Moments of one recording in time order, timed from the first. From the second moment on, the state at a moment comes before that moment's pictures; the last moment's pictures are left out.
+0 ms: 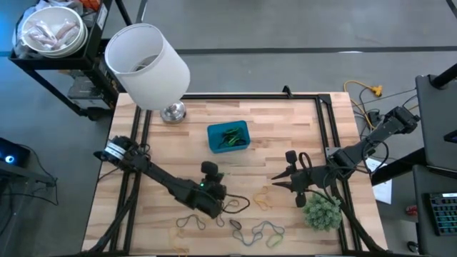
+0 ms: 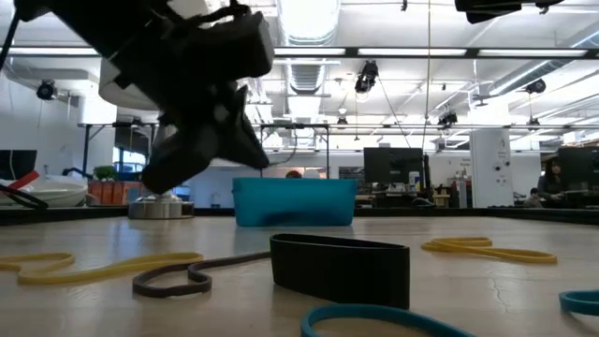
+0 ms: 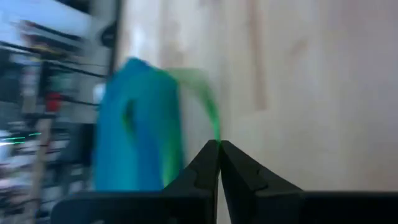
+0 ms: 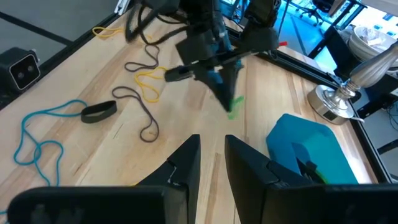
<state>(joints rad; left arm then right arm) -0.48 1.87 1.14 -0.39 -0.95 -0.02 0.58 1.04 0.69 -0.16 0.46 -0.08</state>
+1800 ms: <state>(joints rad) -0.08 1.86 1.16 -0.38 -0.89 0.10 0.58 1.04 0.69 -0.16 0.46 -0.08</state>
